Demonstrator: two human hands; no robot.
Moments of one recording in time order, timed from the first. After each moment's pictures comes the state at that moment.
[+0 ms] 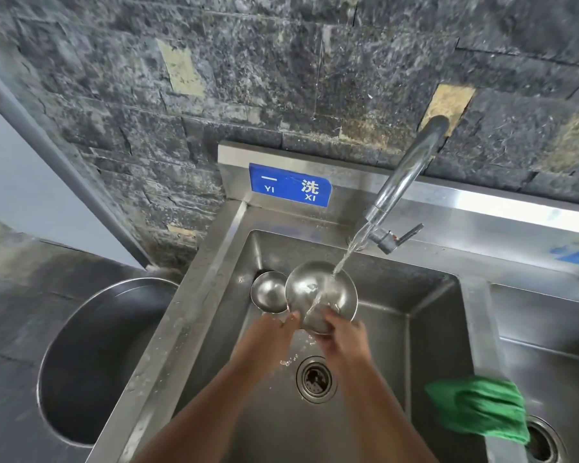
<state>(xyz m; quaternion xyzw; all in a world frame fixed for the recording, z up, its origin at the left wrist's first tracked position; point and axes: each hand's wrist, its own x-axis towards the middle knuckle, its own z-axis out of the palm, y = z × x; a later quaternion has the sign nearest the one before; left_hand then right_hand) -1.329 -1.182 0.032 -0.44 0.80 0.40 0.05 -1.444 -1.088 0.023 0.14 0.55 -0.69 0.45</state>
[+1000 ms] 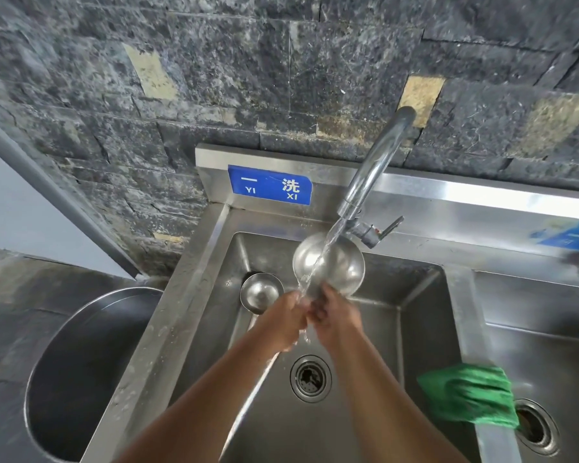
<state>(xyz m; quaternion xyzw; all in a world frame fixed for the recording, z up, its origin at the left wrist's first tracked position) -1.381 -1.176 0.038 -0.35 0.72 0.60 0.00 -1.470 -1.104 0.041 0.23 0.55 -0.69 0.41</state>
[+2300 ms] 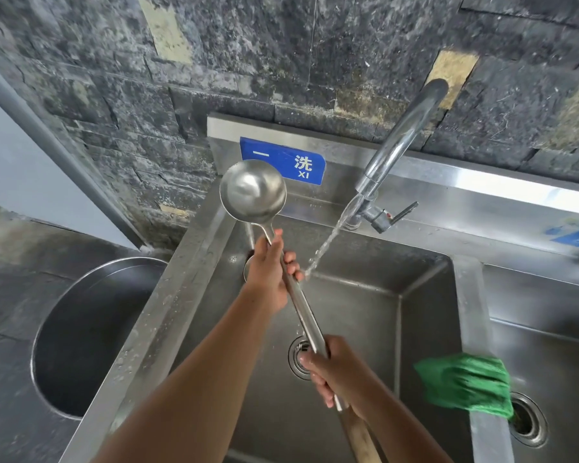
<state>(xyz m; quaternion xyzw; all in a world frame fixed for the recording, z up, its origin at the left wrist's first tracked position) -1.398 -1.197 0.059 -0.41 0.28 0.84 -0.23 -1.415 -1.015 0.038 -0.22 0.72 -0.39 0.53</state>
